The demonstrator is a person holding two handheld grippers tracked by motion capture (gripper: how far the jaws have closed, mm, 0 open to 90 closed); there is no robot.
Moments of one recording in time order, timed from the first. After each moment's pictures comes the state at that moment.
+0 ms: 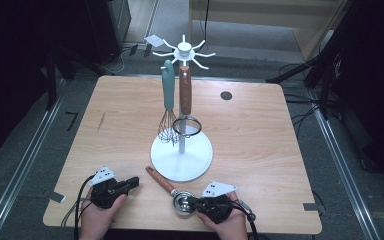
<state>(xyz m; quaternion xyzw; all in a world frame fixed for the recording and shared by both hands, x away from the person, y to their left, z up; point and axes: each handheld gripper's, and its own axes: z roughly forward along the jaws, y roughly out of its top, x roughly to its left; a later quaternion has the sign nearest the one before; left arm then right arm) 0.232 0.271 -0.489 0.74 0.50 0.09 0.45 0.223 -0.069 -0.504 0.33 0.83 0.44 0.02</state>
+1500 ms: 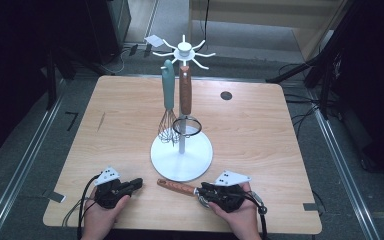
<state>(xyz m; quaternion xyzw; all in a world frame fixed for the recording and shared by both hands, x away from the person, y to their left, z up) 0.234 0.263 -0.492 0.75 0.48 0.09 0.44 0.244 -0.092 -0.486 0.34 0.83 0.44 0.06</state>
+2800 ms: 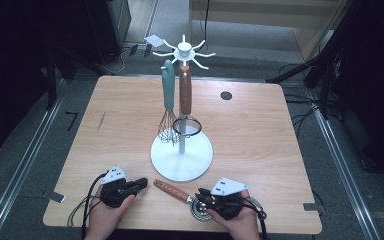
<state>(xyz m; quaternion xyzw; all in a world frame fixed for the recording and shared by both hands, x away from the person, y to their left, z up) 0.239 0.250 -0.492 0.76 0.47 0.08 0.43 0.224 -0.098 -0.485 0.31 0.84 0.44 0.08</state>
